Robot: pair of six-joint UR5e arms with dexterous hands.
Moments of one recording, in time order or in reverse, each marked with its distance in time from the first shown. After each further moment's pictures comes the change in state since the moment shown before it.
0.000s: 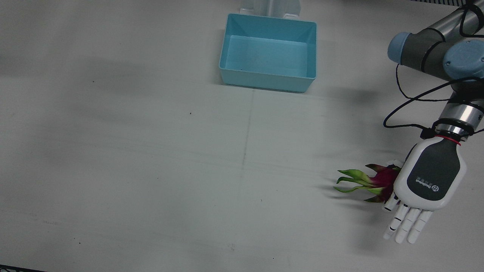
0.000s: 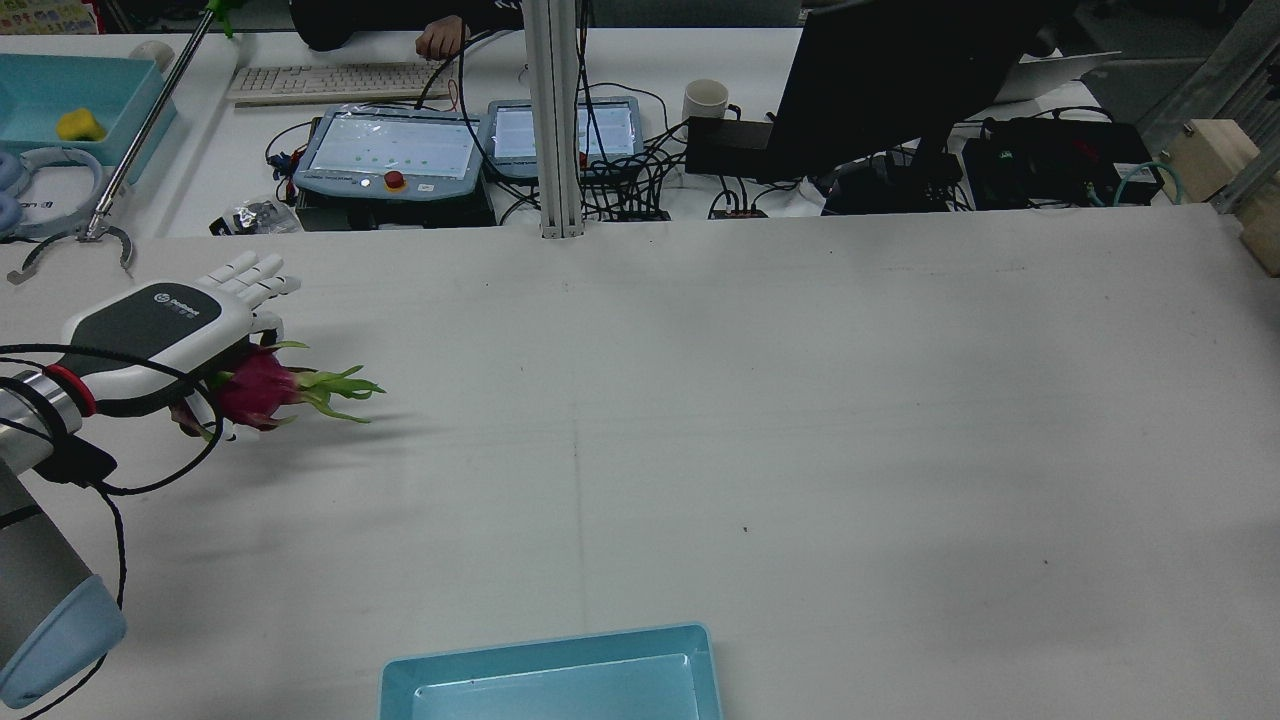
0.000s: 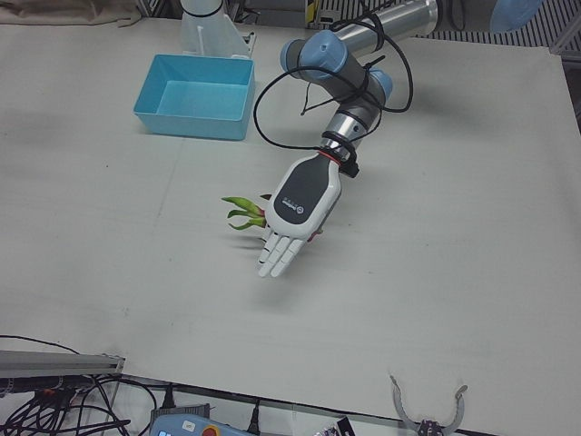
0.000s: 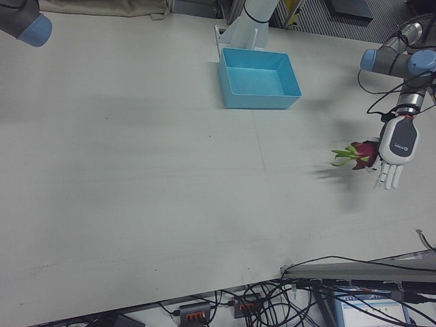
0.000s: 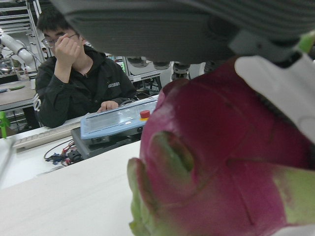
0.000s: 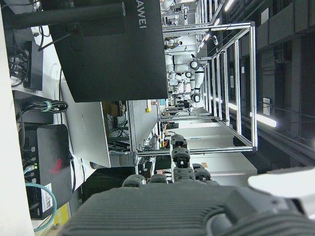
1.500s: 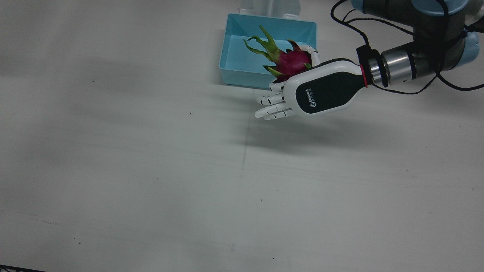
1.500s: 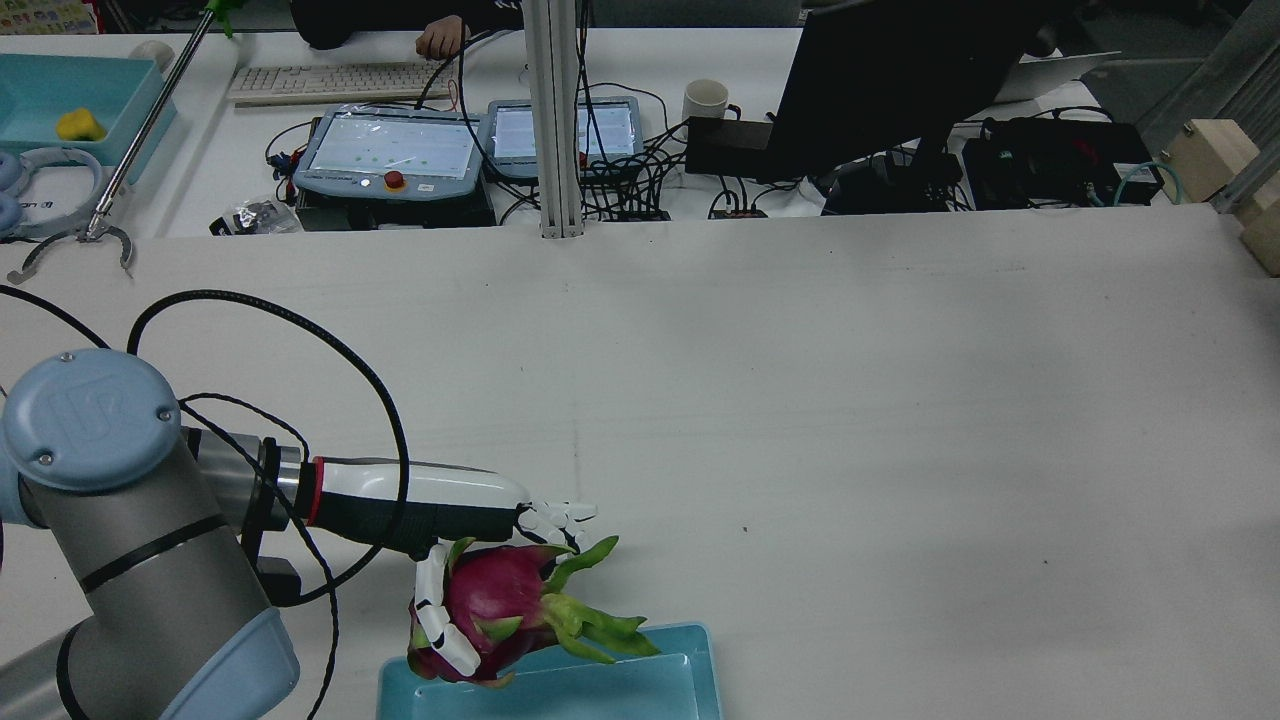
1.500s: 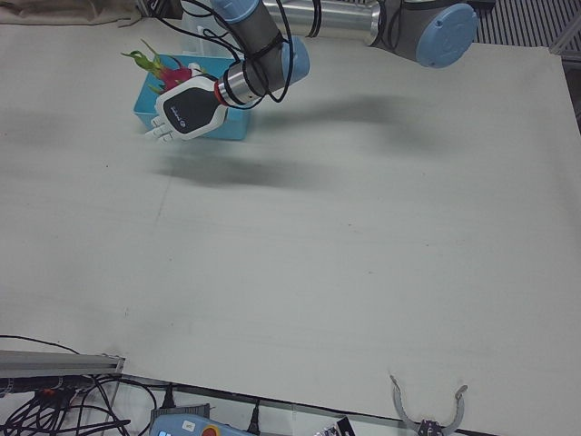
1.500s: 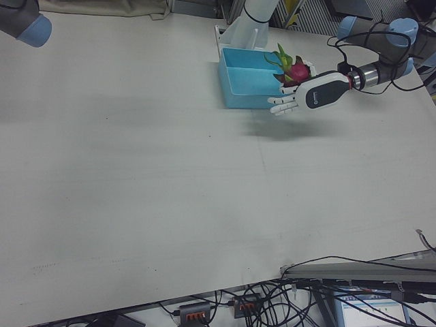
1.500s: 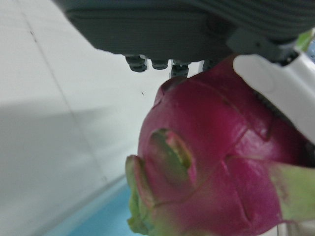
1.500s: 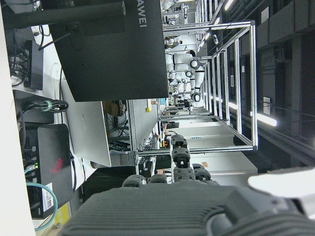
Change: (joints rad) left arm 0.149 -0.296 -0.049 0.101 0.740 -0.727; right arm 0.000 0.000 -0.002 0.000 0.000 0.003
